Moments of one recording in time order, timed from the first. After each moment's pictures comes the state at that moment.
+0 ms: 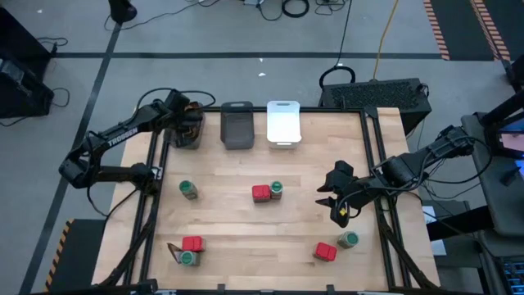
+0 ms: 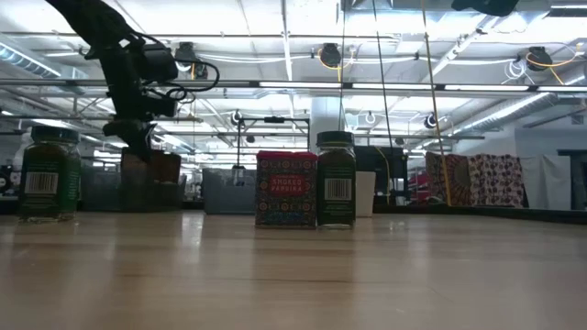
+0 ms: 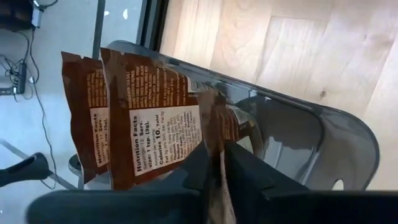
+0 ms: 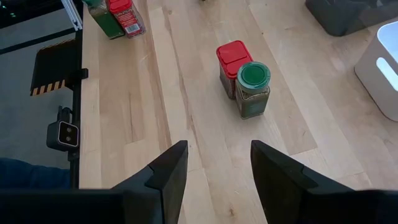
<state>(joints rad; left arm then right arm) 0.94 1.16 0.78 -0.69 -0.13 0.79 0.48 1.16 1.17 -0.86 0.34 0.69</state>
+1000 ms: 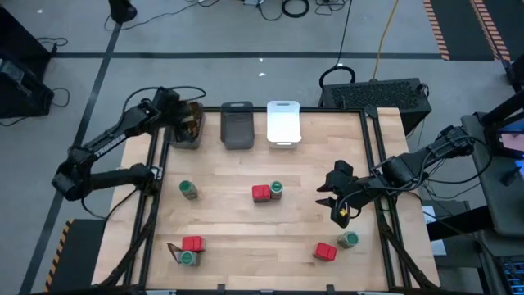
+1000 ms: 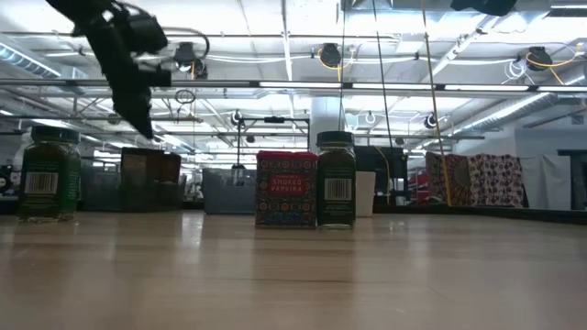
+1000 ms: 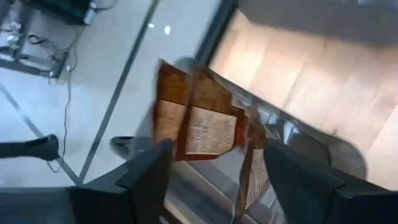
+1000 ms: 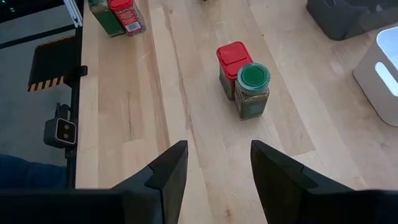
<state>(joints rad) 0.93 1.00 0.83 -0.72 -0.16 0.60 0.48 1.16 1.17 -0.86 0.34 0.67</state>
